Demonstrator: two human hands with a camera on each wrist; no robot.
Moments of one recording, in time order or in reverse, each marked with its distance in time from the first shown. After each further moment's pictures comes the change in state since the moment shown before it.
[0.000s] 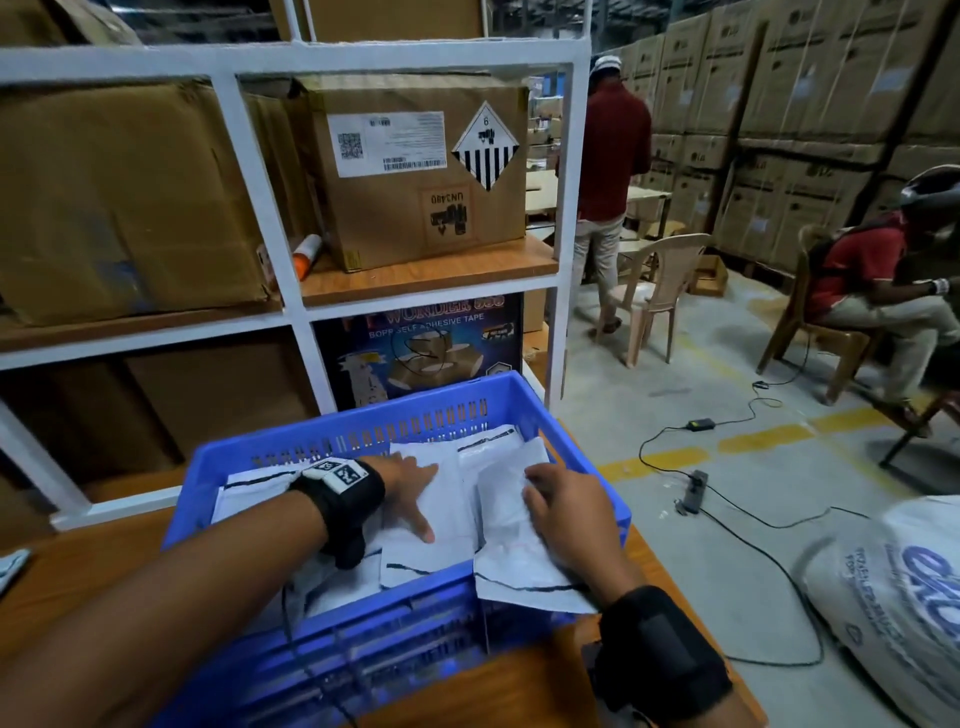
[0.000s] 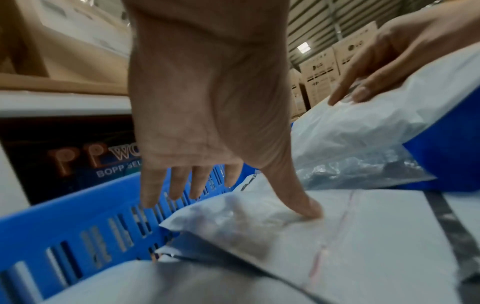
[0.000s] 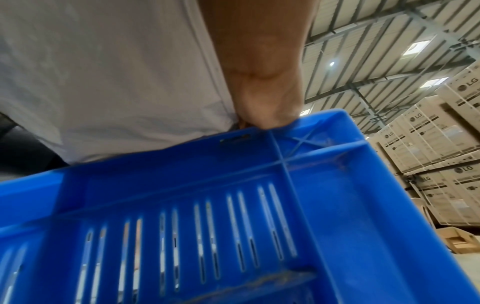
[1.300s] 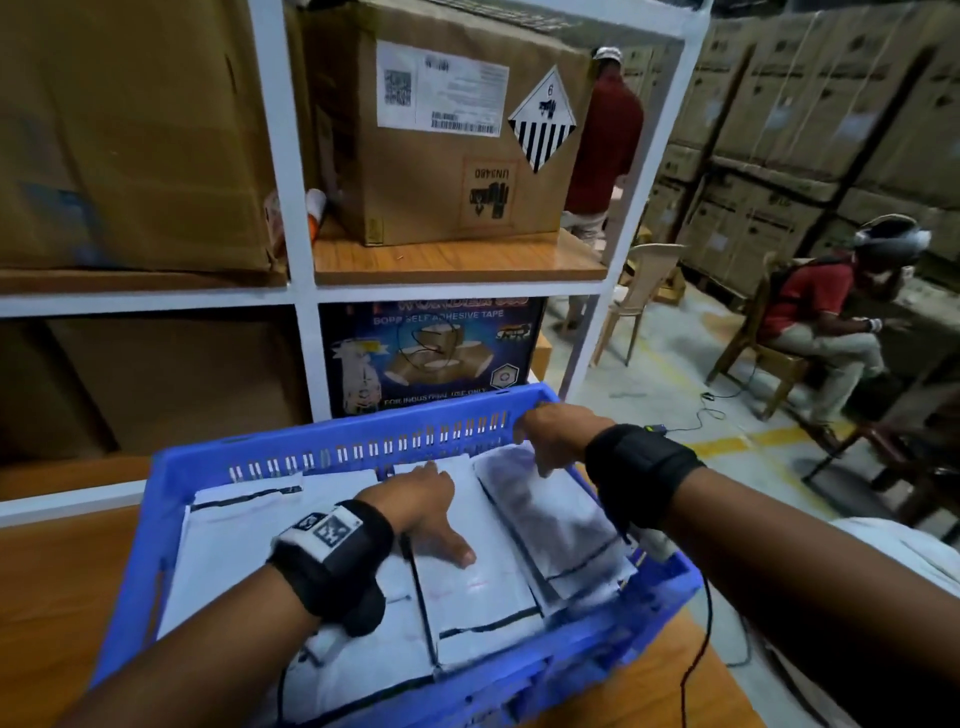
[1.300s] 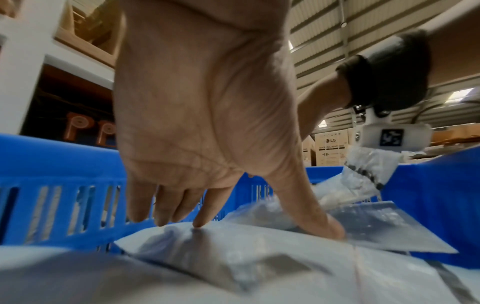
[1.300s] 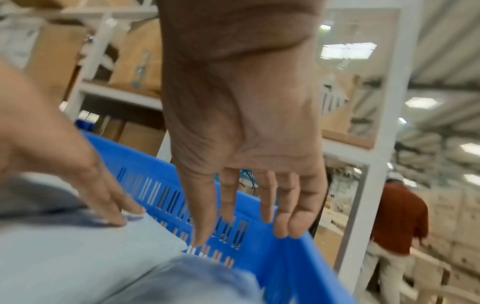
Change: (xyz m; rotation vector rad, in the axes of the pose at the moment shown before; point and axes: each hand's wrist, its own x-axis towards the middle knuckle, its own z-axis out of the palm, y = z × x) left_hand 0.009 -0.026 0.005 -0.299 0.146 0.168; right_hand 0.175 -0.057 0.033 -0.807 -0.700 -0.085
